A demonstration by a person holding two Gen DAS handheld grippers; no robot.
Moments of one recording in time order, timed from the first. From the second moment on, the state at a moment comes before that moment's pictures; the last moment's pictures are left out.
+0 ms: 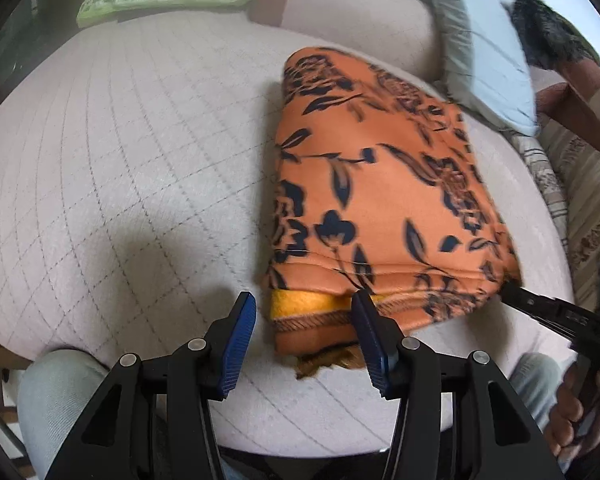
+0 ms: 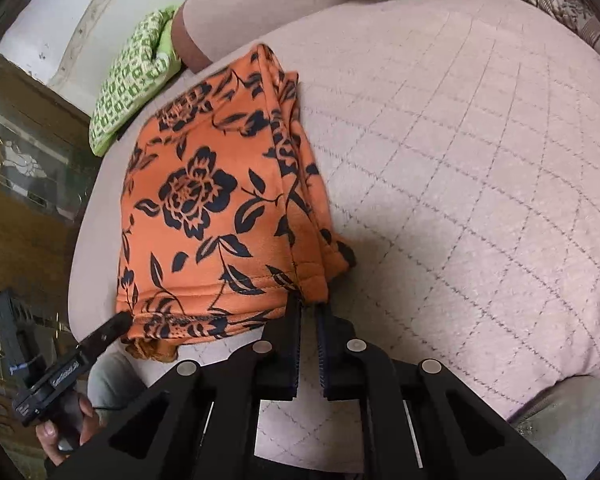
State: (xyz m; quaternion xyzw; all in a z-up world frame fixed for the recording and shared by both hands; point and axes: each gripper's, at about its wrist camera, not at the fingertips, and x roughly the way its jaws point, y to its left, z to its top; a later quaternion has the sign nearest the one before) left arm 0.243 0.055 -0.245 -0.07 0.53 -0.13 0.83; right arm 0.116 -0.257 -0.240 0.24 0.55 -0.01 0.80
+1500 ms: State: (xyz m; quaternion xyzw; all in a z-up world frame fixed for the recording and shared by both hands) left arm 0.257 0.112 -0.256 -0.19 0.55 -0.17 0.79; right arm 0.109 -0.195 -0.226 0.27 0.58 -0.06 0.77
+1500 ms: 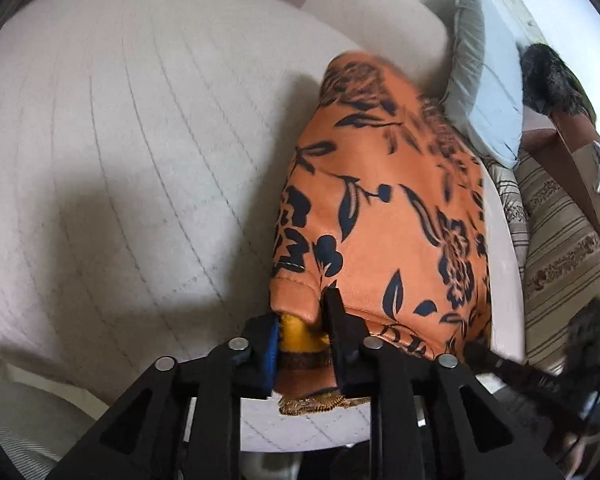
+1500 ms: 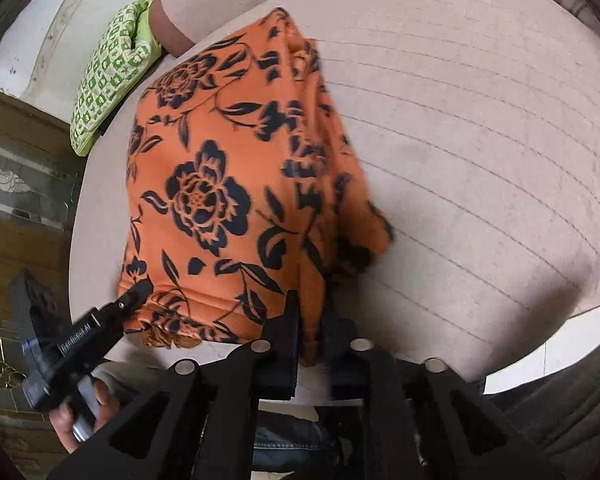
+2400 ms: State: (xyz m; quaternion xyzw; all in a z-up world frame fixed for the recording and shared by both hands) left arm 0.232 0.040 -0.237 -0.04 0.53 -0.14 0.84; right arm 0.118 -0.208 -0.220 0.17 0.56 -0.10 0.81
